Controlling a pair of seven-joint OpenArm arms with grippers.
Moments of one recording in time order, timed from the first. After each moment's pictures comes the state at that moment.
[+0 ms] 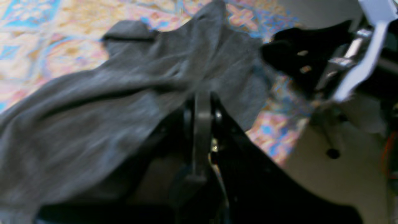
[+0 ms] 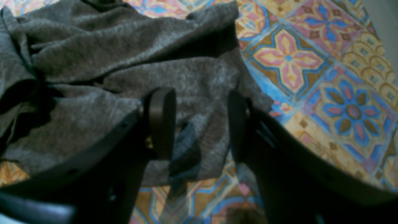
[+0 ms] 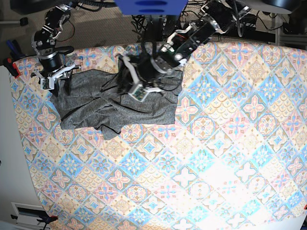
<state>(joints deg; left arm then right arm) 3.9 -9.8 44.5 102.4 -20.8 3.2 27.0 -18.1 1.9 40.5 91.5 -2.1 44.6 -8.1</state>
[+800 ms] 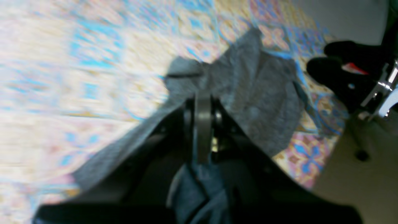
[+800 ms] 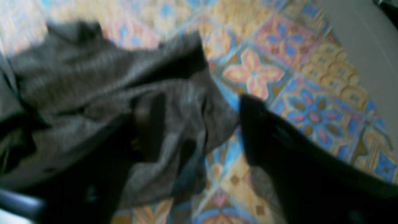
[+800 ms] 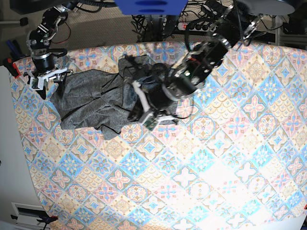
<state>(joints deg) -6.1 -12.8 38.9 111.4 -25.0 1.9 41.3 -16.2 1.8 44.8 91.7 2.9 44.4 -8.2</state>
